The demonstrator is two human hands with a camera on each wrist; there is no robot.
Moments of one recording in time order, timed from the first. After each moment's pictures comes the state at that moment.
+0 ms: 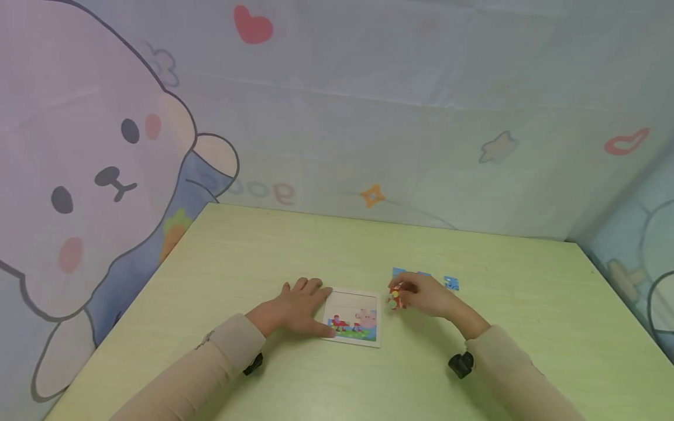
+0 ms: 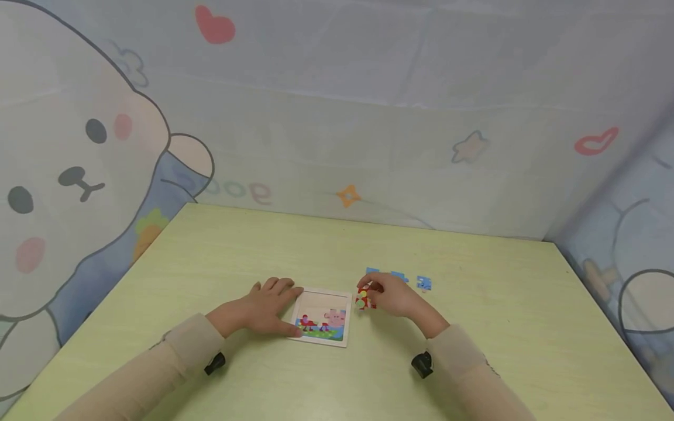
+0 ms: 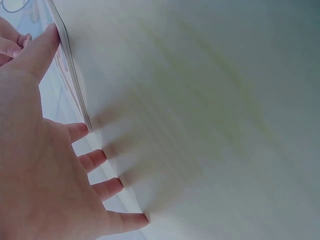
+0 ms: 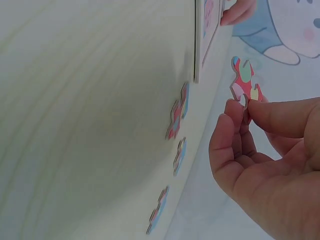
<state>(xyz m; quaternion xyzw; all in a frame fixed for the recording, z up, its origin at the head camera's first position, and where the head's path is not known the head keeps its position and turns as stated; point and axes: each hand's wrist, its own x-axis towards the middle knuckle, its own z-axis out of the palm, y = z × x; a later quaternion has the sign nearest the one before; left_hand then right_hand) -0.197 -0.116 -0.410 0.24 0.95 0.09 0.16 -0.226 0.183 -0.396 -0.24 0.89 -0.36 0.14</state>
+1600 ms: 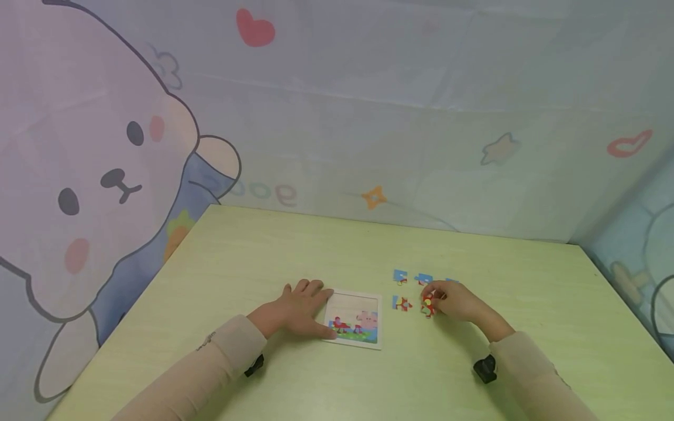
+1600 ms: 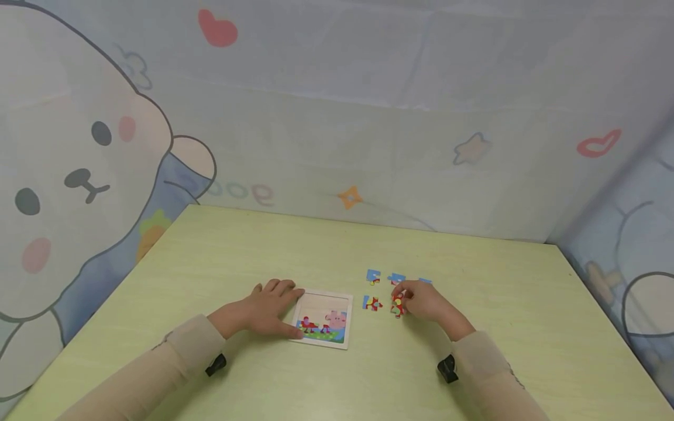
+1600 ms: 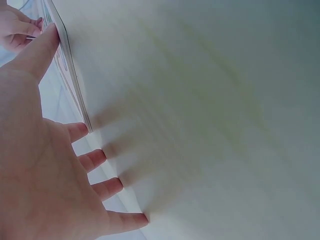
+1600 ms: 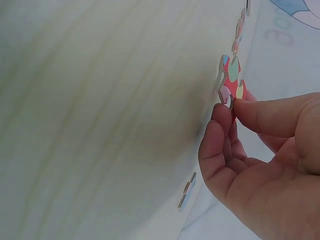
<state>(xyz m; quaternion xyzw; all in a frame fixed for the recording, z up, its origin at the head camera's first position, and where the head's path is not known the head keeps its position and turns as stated) -0.200 -0.117 -0.415 0.24 0.96 0.07 0.16 -0.232 0.235 -0.413 -0.18 0.92 -0.32 0.14</state>
